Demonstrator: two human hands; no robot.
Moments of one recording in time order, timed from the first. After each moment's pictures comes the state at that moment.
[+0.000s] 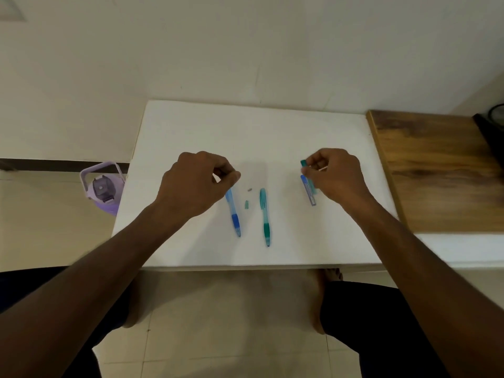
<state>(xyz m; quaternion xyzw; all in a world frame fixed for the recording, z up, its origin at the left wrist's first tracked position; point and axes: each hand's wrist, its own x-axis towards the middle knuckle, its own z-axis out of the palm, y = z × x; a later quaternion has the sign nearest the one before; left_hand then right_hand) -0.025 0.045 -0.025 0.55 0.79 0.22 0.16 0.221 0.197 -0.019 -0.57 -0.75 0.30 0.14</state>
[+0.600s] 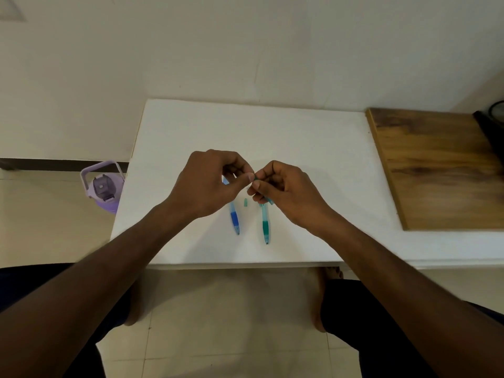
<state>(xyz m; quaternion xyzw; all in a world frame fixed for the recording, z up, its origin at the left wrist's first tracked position) -0.007 0.047 -0.016 0.60 0.71 0.32 0.20 0.179 0.131 -0.020 -0.40 -0.74 0.52 0.14</state>
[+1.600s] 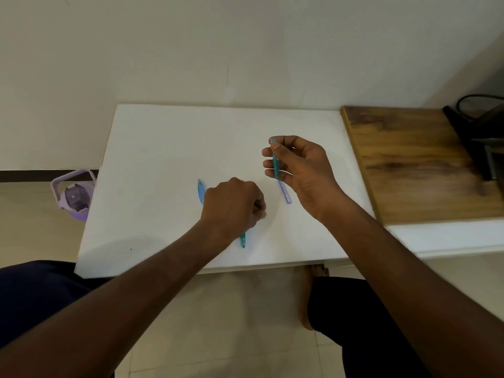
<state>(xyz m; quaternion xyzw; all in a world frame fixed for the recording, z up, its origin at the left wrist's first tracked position) 0.082 0.084 -0.043 0.63 0.75 0.06 0.18 0.209 0.171 0.008 -0.47 -0.51 0.65 0.32</state>
